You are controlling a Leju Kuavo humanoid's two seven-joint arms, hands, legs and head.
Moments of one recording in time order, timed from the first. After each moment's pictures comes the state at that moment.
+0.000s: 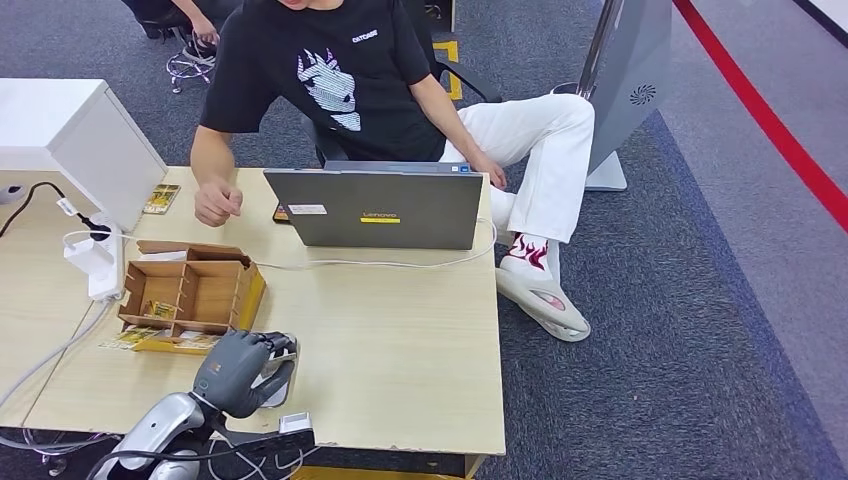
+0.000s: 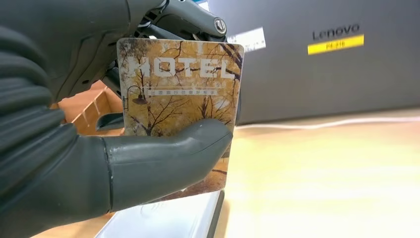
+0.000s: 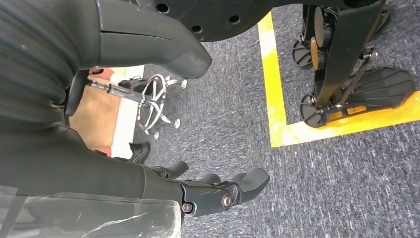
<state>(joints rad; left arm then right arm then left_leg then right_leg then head) -0.05 0.37 -0.28 -1.49 -0.95 0.22 -0.31 -0.03 0.03 -0.84 -0.22 0.60 -0.01 0.07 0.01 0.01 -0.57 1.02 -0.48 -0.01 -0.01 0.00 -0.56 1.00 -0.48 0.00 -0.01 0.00</state>
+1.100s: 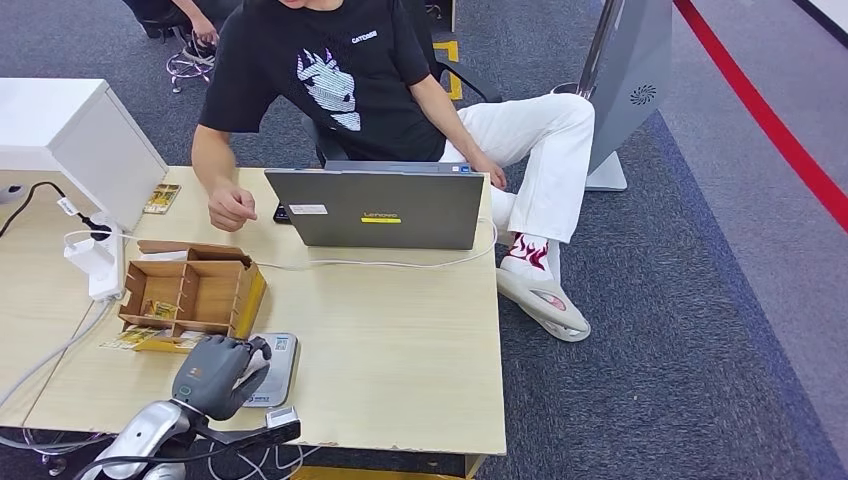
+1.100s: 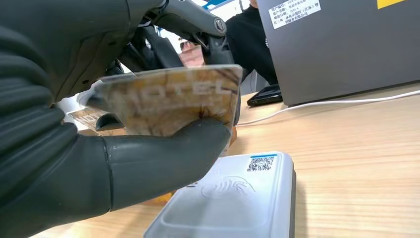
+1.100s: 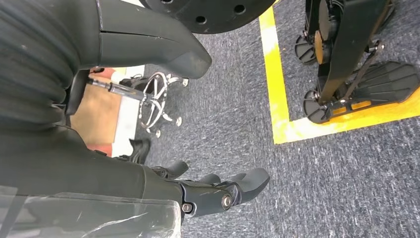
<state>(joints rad) -0.03 0.41 -0.25 -1.45 -1.03 0.27 -0.19 -0.03 0.03 -0.90 -0.22 0.65 0.00 0.06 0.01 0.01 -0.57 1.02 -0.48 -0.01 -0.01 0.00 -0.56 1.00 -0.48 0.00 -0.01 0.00</state>
